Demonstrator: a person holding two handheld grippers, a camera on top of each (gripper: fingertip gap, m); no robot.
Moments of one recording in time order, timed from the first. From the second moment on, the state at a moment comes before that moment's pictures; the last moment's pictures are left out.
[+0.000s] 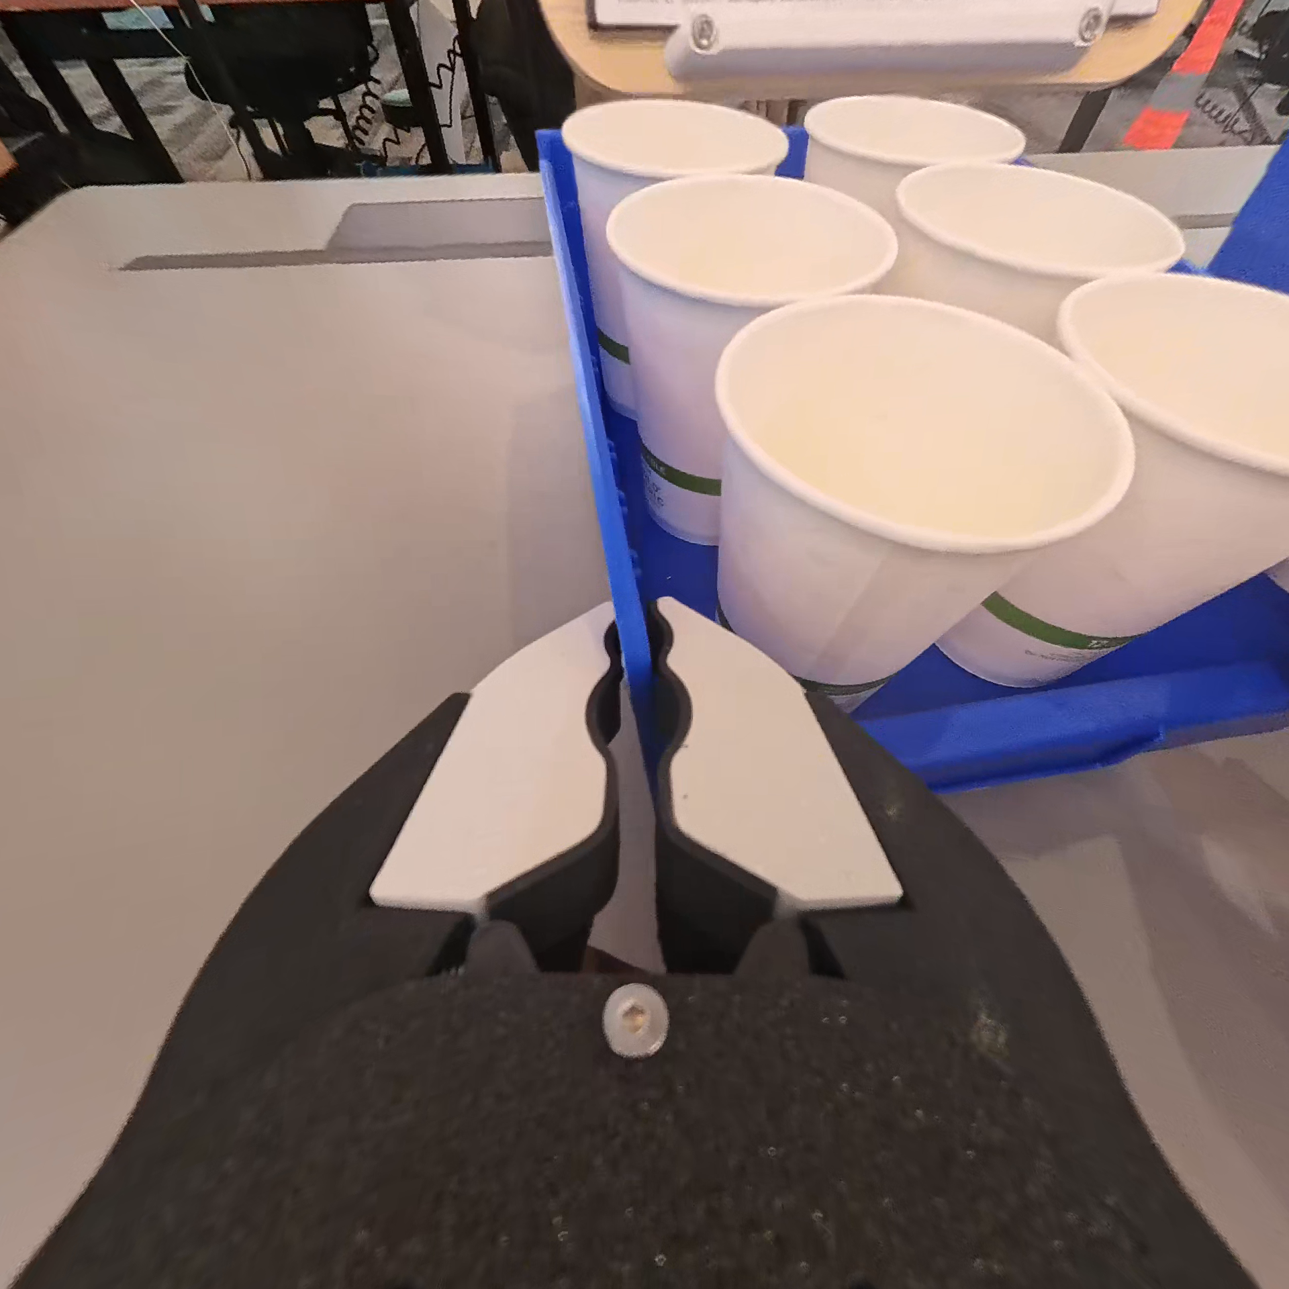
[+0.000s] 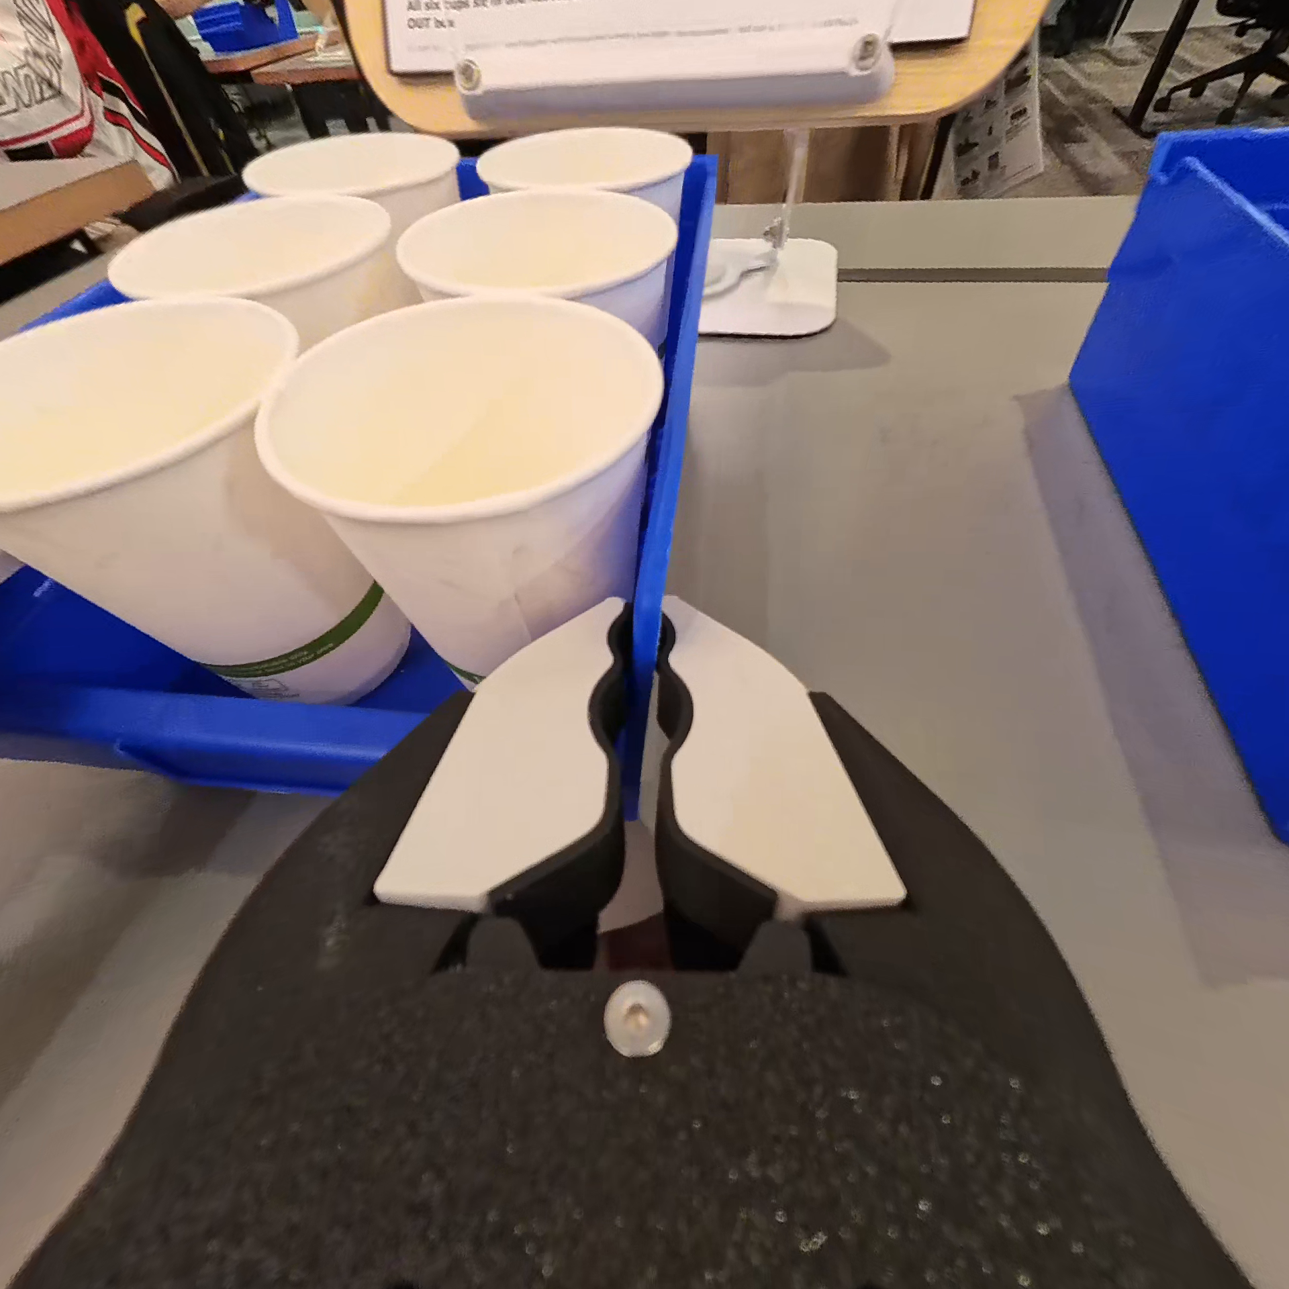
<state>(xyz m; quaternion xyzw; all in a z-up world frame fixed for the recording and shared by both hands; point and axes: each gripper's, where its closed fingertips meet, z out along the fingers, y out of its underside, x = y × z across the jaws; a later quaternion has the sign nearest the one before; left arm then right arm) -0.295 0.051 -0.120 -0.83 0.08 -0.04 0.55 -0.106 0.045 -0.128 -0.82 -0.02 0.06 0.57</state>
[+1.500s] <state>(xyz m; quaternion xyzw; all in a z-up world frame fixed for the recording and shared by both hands) -0.365 -0.009 -0.048 -0.77 0.03 -0.12 0.63 -0.036 -0.033 -0.096 -0.76 -0.17 0.08 0.62</state>
